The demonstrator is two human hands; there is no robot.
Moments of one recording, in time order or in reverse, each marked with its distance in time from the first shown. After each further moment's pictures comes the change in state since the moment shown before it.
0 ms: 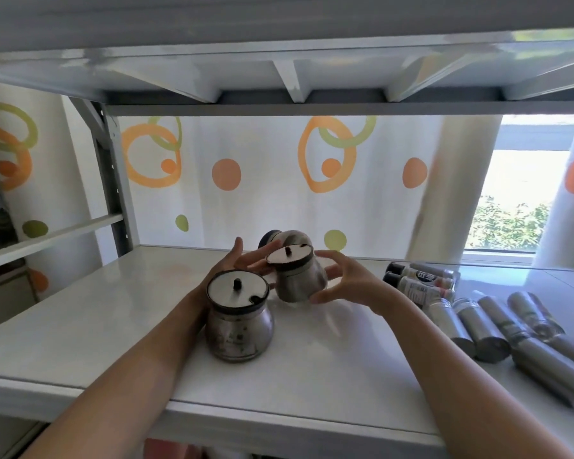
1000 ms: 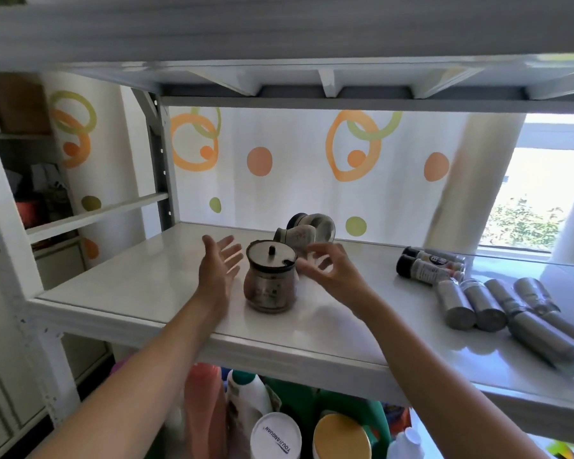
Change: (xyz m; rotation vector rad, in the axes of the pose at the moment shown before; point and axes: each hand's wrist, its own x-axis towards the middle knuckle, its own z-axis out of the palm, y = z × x) left_hand -0.090 -0.002 0.025 0.043 0.865 0.214; right_hand -0.044 -0.032 0.078 0.045 0.217 -0.212
